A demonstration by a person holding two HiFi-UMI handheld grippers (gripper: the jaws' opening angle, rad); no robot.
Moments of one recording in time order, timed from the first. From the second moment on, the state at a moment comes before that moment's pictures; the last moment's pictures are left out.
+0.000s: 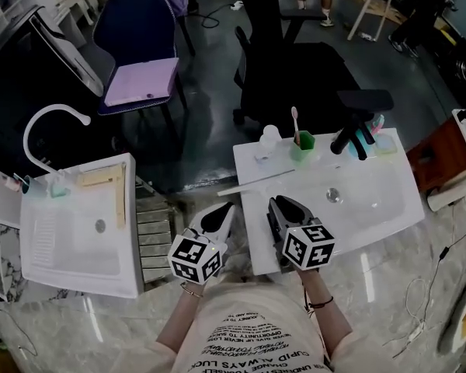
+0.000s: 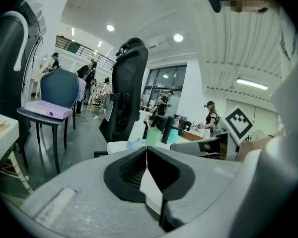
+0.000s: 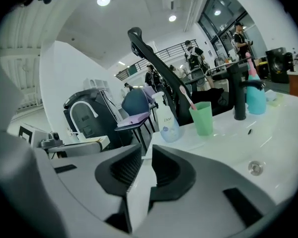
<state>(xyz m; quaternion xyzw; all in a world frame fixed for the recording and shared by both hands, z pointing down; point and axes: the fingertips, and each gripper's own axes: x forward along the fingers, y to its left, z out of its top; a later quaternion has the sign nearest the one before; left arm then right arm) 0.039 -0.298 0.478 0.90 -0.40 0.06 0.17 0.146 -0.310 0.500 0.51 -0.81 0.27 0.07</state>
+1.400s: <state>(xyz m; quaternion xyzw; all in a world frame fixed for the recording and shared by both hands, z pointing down) -0.013 -0.298 0.410 0.88 -0.47 0.00 0.08 0.189 -0.303 0.410 0.55 -0.82 0.16 -0.06</state>
